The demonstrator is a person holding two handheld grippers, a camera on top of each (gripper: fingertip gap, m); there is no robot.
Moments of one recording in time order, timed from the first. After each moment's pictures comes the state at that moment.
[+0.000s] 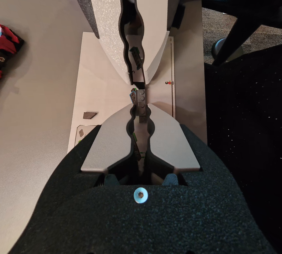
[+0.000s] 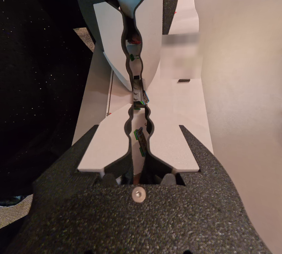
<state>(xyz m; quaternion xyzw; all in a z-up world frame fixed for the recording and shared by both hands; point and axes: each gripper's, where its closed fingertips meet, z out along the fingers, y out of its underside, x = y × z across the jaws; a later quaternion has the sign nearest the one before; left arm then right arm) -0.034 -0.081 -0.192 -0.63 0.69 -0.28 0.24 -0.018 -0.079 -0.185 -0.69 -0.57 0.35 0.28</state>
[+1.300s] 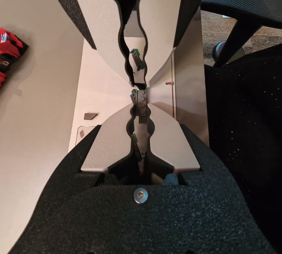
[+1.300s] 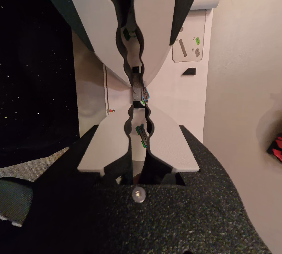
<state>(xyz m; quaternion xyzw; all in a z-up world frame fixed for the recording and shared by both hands) -0.033 -0.081 -0.192 -0.62 0.69 -0.29 0.25 -0.016 -0.080 -0.189 -0.75 -0.63 0.17 0.13</state>
